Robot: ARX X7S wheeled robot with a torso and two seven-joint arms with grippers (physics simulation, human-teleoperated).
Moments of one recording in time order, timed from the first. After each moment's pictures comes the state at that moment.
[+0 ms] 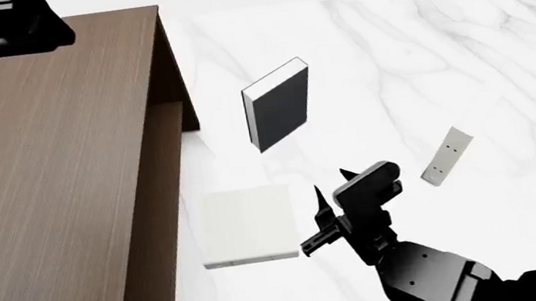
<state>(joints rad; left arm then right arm) -1.00 -0.54 -0.08 0.75 -0.99 -0.98 -0.56 1.02 0.43 -1.89 0.61 1.15 -0.55 0.47</state>
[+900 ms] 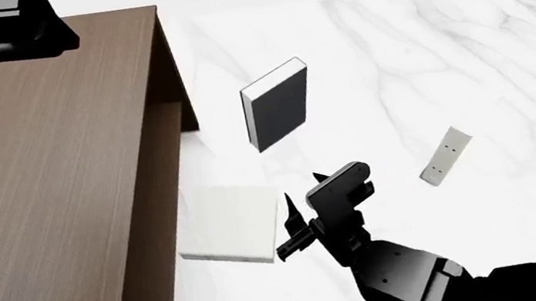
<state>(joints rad) -0.98 -0.55 -0.06 0.74 -0.97 -0.95 -0.54 1.03 0.34 -1.88 0.64 1.17 -0.51 0.44</state>
